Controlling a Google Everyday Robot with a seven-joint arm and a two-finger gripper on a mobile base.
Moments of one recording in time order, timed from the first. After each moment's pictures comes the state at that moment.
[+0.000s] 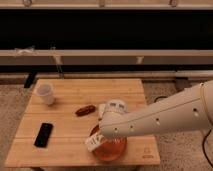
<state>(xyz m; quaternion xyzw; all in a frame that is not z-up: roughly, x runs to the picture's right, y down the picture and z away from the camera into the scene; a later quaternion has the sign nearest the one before) 0.011 0.227 0.707 -0.22 -0.10 -0.26 0.93</state>
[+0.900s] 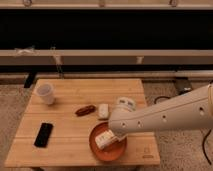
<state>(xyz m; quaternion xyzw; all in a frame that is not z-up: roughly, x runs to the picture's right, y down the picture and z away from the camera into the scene) 0.055 0.214 0.730 -0.23 -0.06 -0.22 0.95</state>
